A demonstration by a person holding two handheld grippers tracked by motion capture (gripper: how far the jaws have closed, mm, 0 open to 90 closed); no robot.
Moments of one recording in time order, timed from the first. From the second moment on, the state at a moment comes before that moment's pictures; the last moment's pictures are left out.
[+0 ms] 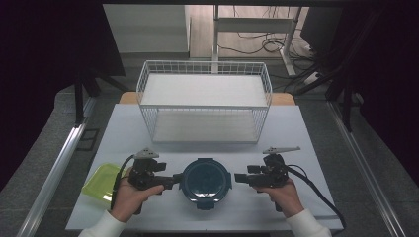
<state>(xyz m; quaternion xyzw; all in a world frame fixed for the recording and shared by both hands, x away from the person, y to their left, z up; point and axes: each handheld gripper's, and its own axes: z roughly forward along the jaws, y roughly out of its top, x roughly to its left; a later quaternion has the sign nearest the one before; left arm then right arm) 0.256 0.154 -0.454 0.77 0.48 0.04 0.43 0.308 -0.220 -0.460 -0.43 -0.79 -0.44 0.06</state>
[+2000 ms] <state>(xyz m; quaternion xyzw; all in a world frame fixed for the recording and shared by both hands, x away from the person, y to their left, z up) 0.282 0.125 -0.514 0.71 0.54 -0.15 0.43 0.324 -0.171 -0.511 -0.46 -0.77 -0.40 0.21</state>
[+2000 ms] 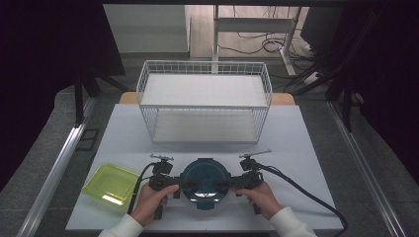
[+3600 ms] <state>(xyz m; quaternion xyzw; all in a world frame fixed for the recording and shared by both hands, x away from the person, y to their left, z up) 0.259 0.116 -0.487 0.69 0.55 -0.11 0.45 0.304 -0.187 -0.481 -0.50 -0.73 -0.44 0.15</state>
